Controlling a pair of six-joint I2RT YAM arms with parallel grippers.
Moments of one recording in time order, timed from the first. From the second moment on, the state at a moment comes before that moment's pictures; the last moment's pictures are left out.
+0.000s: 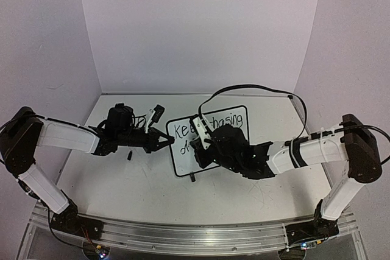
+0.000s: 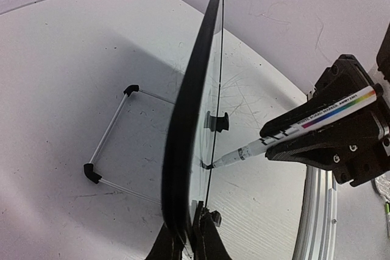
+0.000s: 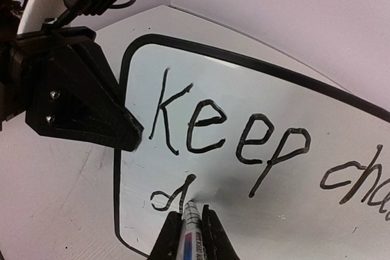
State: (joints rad) left arm -0.63 1.55 0.73 0.39 0.60 -0.20; right arm 1.10 1.69 0.96 0.32 0.36 0.10
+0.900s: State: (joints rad) left arm -0.63 1.55 0.74 0.38 0.60 -0.20; right arm 1.10 1.70 0.94 0.31 0.36 0.15
